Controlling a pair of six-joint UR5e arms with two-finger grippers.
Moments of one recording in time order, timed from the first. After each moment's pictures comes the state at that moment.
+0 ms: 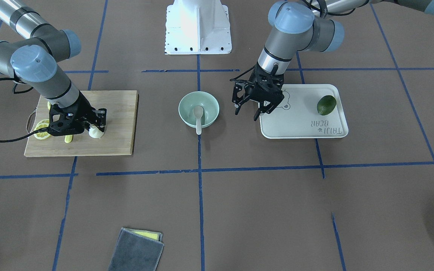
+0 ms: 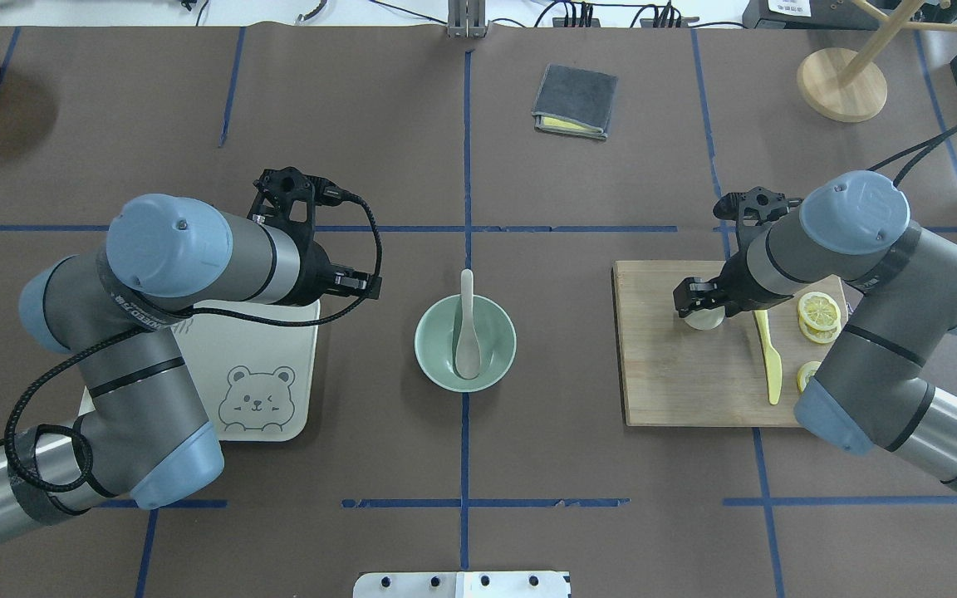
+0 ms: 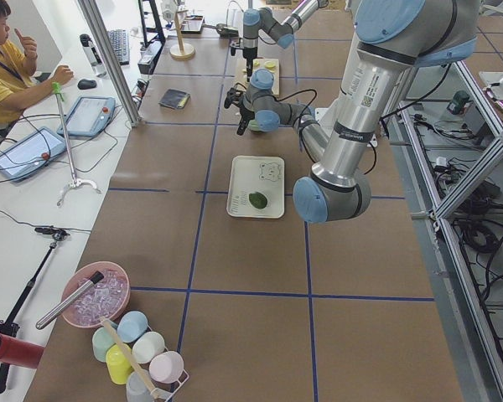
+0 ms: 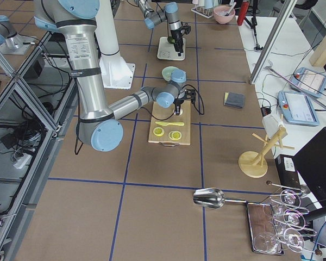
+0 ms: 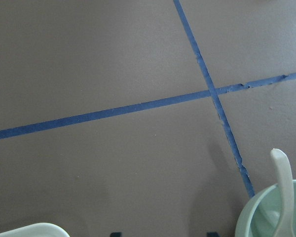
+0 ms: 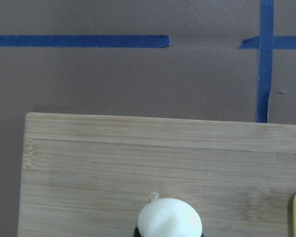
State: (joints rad) left arm -0.56 -2.03 -1.80 -1.97 -1.77 -1.02; right arm 0.71 -1.35 1.72 -1.18 2.05 1.04
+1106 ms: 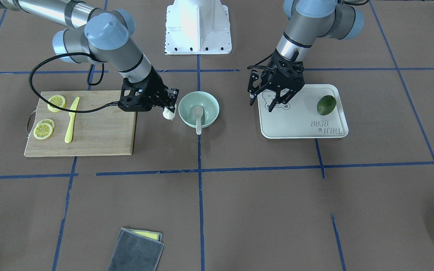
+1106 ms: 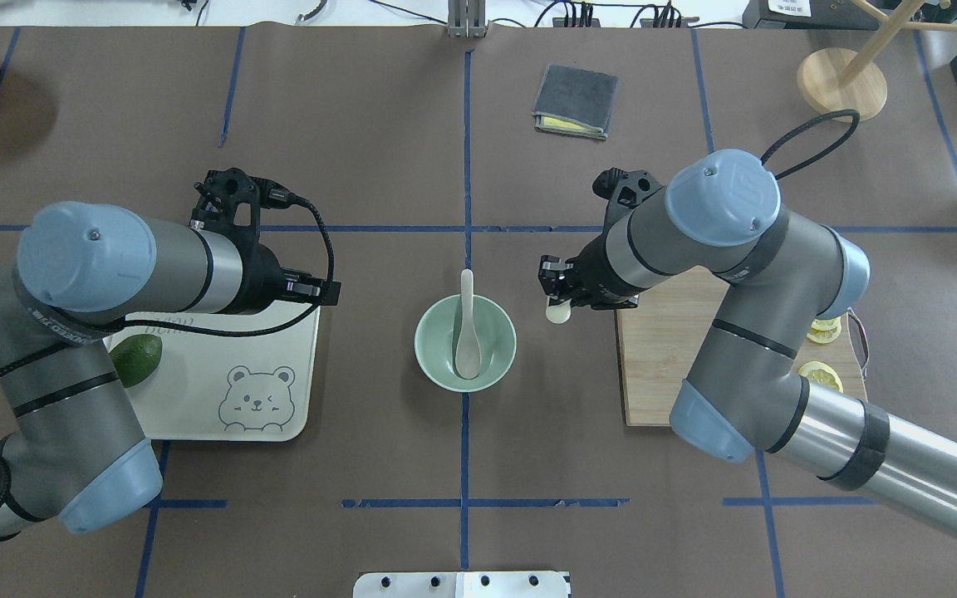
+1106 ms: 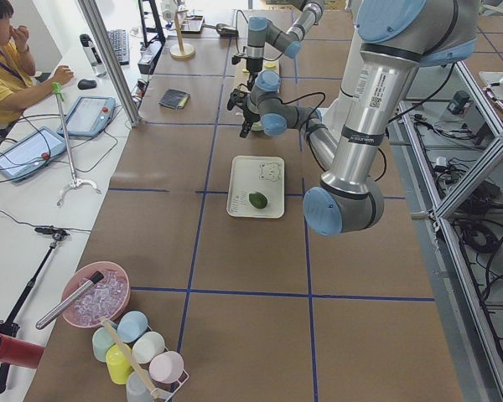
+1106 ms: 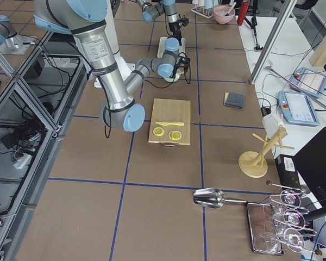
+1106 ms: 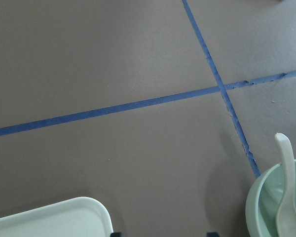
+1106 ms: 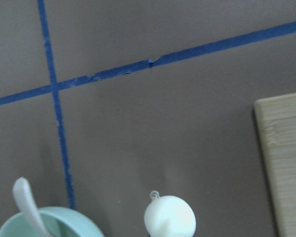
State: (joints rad) left arm -0.59 -1.91 -1.93 -1.97 -1.78 -1.00; right arm 0.53 -1.03 1.72 -1.18 1.96 1.56
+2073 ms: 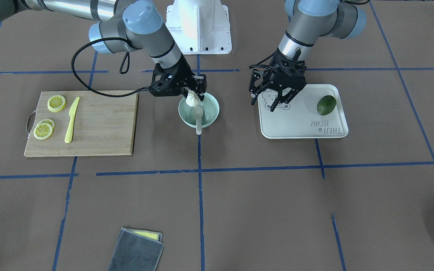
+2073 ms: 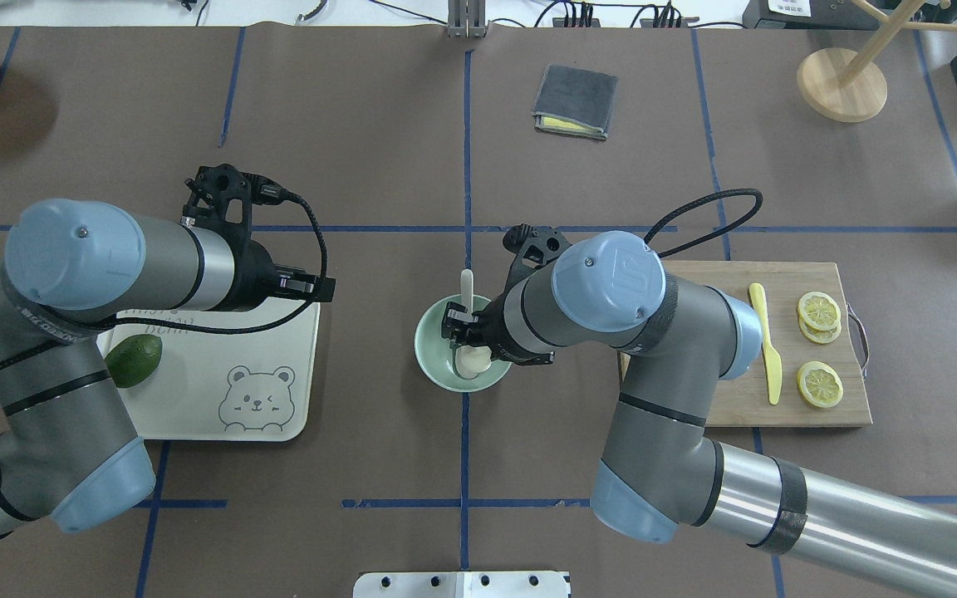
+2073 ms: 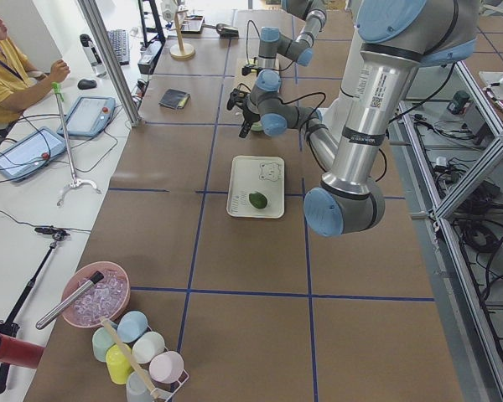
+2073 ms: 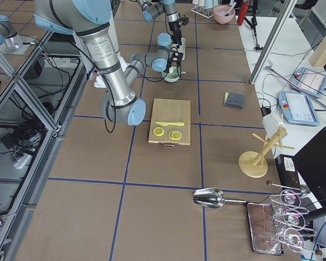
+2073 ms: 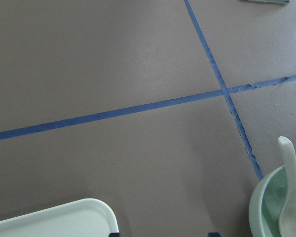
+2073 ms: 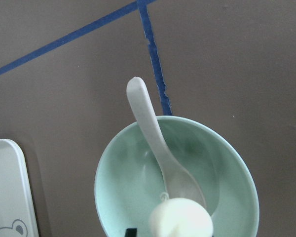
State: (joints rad) left arm -0.59 -1.90 -1.94 -1.97 -1.77 -1.00; right arm 0.44 -0.98 1.70 -1.18 1.87 1.63
